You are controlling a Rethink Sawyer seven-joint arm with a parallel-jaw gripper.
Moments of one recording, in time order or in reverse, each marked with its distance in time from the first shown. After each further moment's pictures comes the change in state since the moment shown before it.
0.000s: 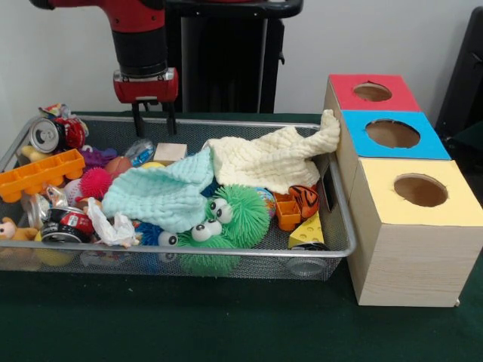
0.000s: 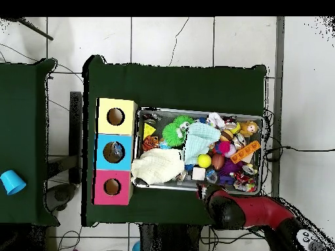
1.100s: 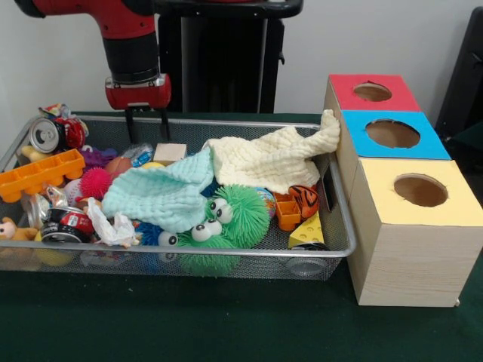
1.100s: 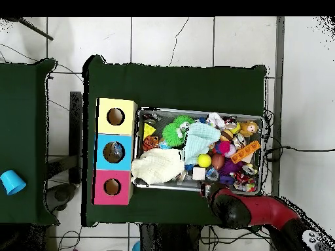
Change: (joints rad) arm -0.074 0.033 0.044 -0.023 -0.002 0.000 0.000
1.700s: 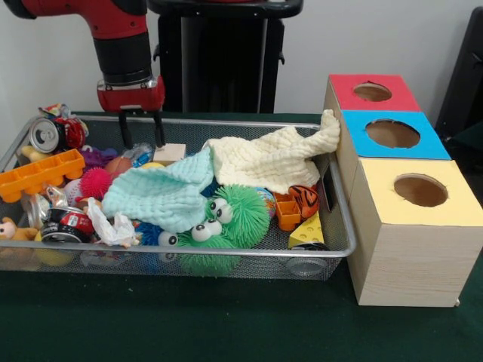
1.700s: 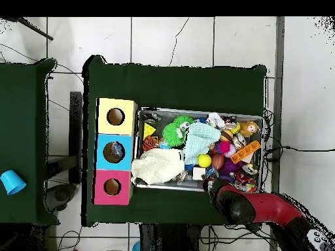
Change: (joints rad) arm -0.036 0.000 0.052 -0.014 0.002 0.009 0.000
